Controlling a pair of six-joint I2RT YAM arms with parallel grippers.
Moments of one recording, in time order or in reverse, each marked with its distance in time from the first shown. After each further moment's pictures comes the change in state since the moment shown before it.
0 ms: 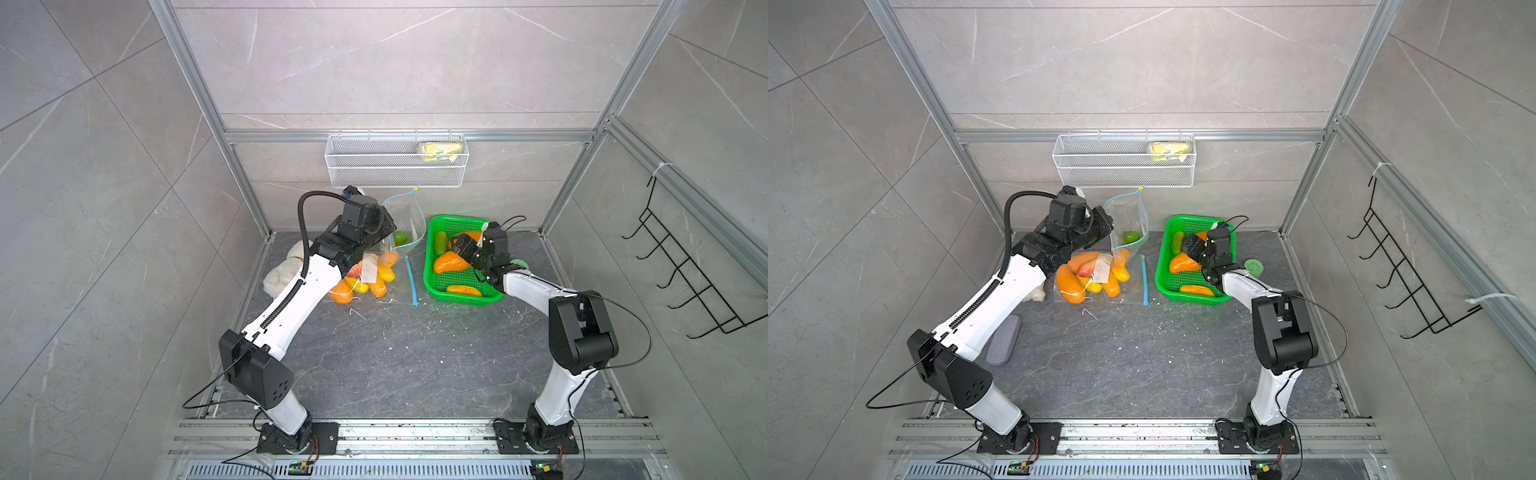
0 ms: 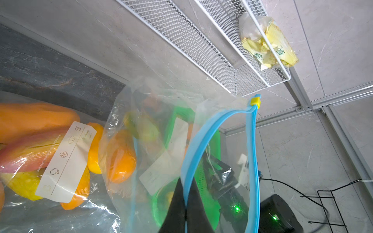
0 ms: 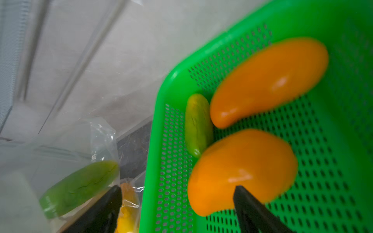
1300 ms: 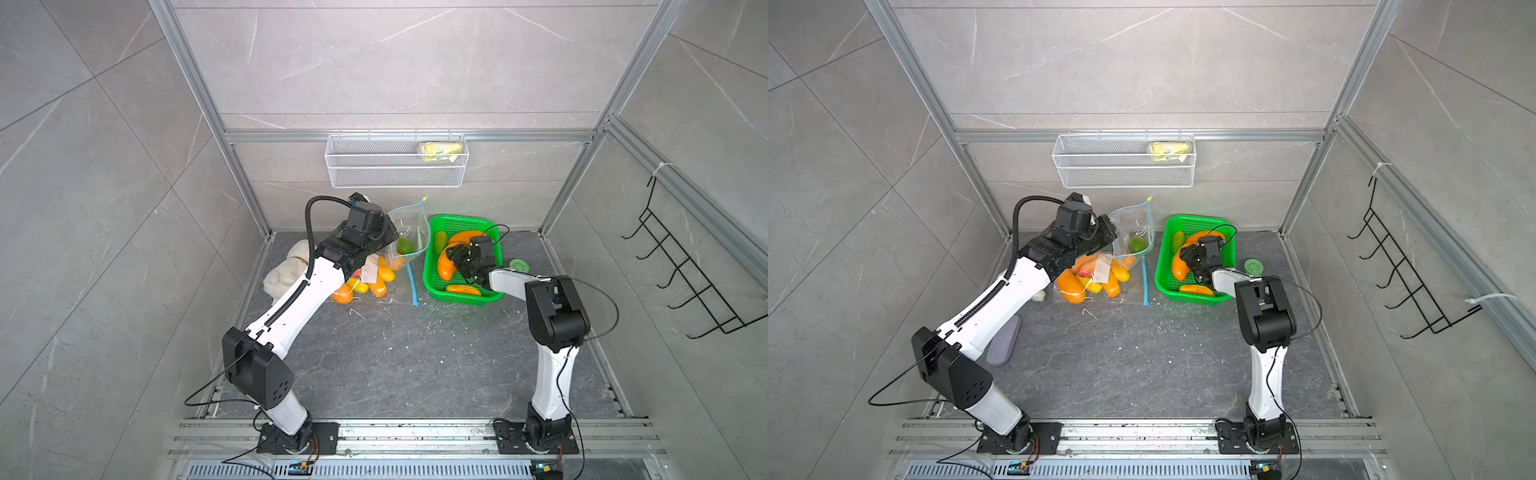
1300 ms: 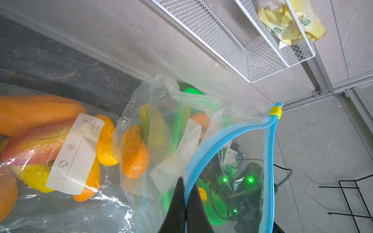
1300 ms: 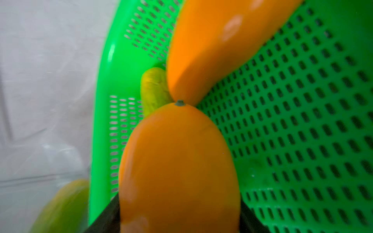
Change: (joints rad) left arm -0.003 0.000 -0.050 -0.001 0.008 0.042; right arm 0.007 0.124 0.048 0.074 -0.021 0.157
